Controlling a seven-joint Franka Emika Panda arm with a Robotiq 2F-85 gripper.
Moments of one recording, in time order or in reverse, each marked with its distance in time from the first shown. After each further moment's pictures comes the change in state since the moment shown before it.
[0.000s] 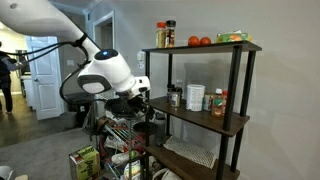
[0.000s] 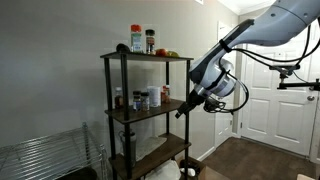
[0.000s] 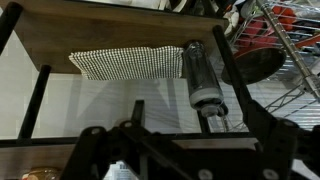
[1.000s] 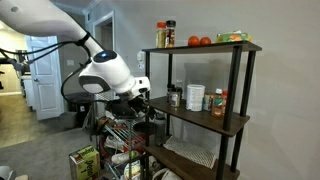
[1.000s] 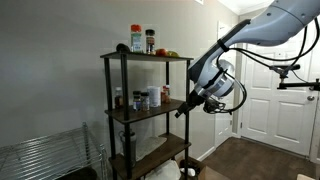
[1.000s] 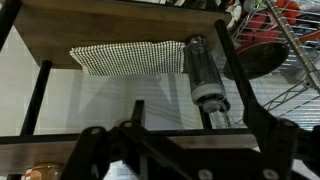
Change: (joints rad) arm 0.030 0.014 -0.019 0.017 0.122 0.027 -0.109
